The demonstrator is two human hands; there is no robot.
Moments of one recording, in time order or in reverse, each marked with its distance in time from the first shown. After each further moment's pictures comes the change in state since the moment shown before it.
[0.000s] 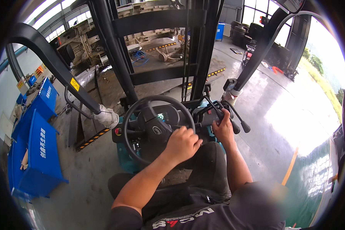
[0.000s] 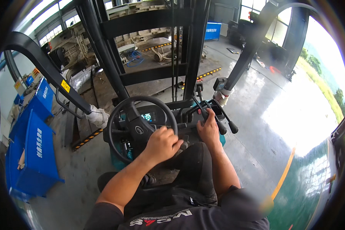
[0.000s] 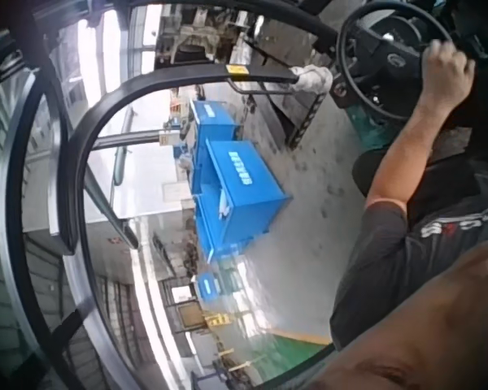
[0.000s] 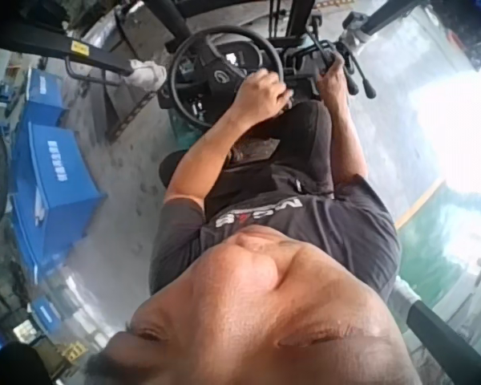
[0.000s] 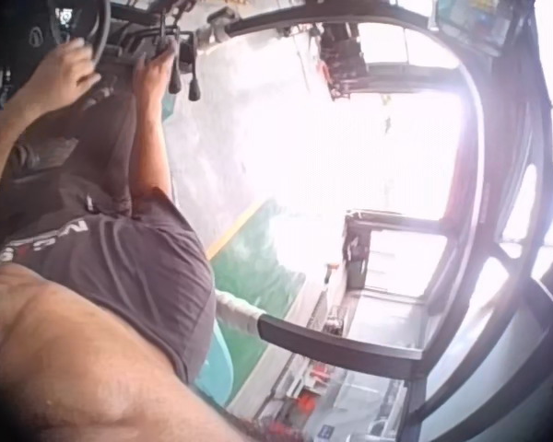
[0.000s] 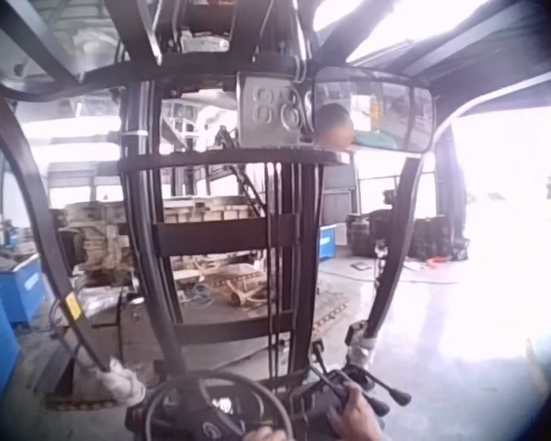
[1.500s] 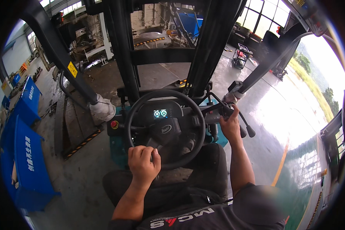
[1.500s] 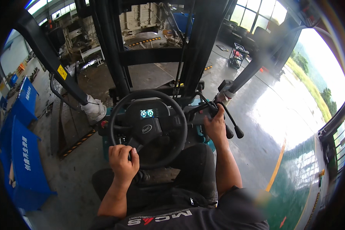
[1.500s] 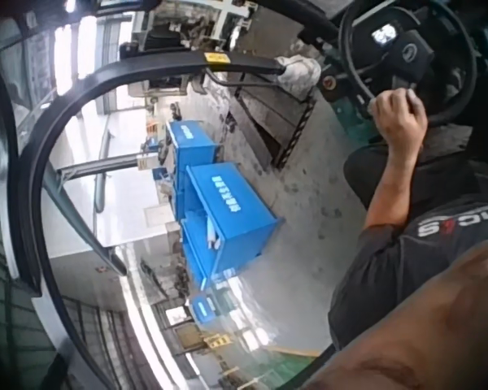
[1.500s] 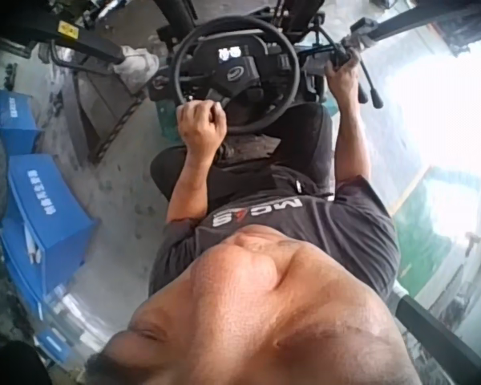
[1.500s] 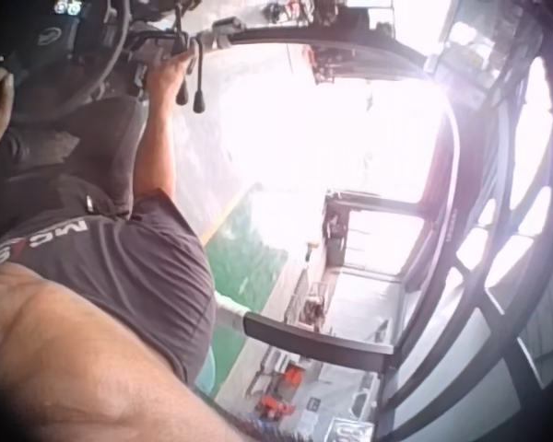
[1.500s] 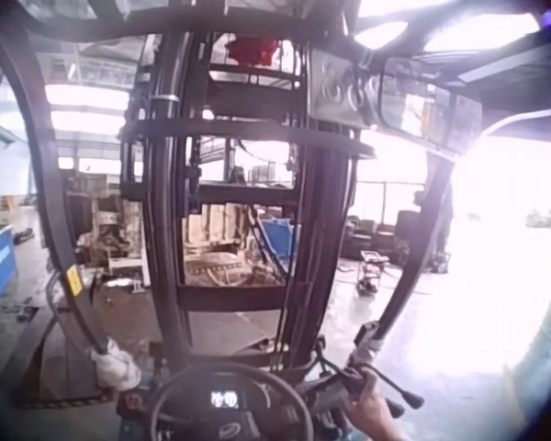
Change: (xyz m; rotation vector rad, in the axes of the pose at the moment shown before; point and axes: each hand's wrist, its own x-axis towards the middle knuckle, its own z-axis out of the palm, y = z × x) left_hand -0.133 -0.149 -0.079 0.196 0.375 -0.278; right_hand 0.034 -0.043 0.083 -0.108 0.053 0.189
